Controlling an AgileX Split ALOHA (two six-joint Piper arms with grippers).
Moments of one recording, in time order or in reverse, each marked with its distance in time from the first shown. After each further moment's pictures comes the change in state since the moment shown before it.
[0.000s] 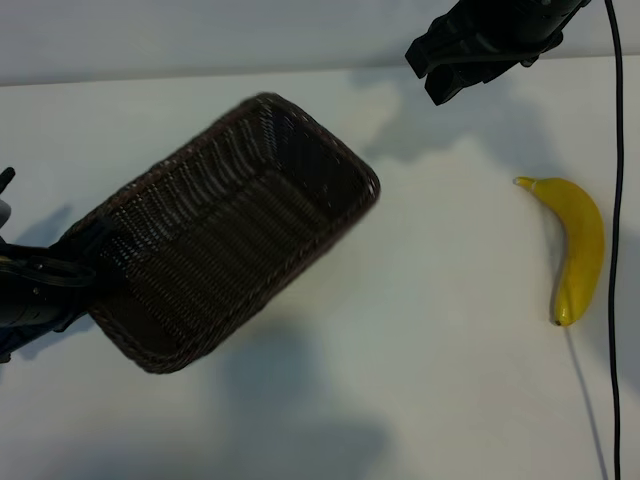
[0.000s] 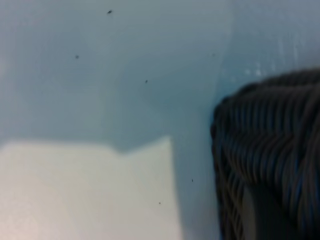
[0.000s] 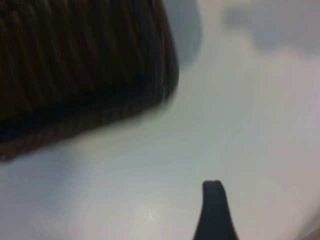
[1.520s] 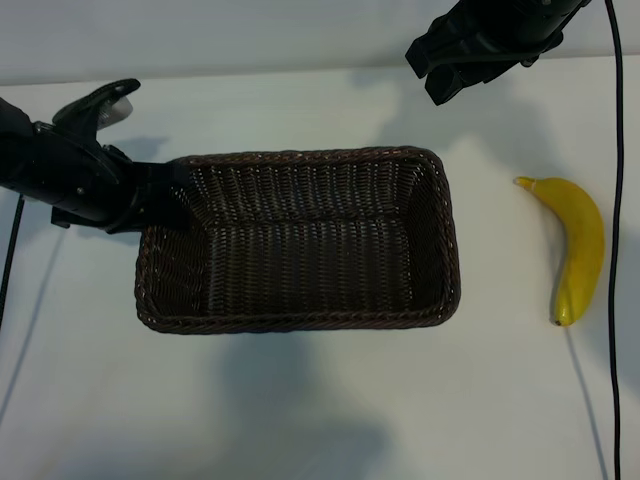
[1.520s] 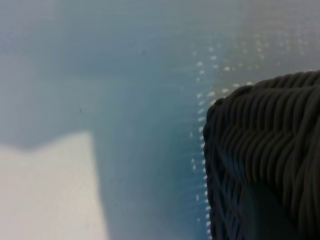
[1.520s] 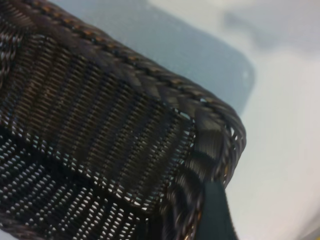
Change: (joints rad) left arm 0.000 0.368 -0.533 -0.141 0.495 0.715; right arm 0.000 0.000 0.000 0.001 0.000 0.000
